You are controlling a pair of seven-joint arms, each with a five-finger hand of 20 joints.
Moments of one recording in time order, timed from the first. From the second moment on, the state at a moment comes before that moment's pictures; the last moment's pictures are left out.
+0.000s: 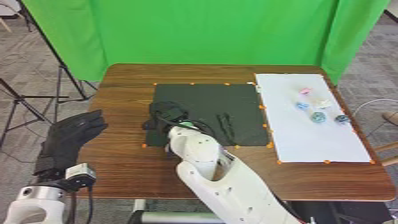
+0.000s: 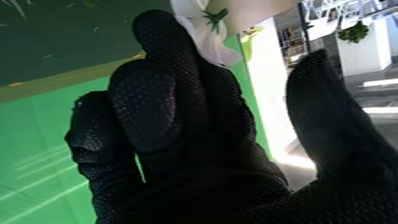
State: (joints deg) left arm 137.1 -52.3 -102.0 -129.1 45.9 18.8 14.2; right arm -71.3 -86.8 41.9 -90.1 -147.3 -14.0 22.4
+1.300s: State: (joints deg) left arm 135.5 -52.5 -101.5 -128.8 46.8 17.6 12.4; right arm -70.5 -85.2 39.2 -87.4 -152.2 -0.7 22.7
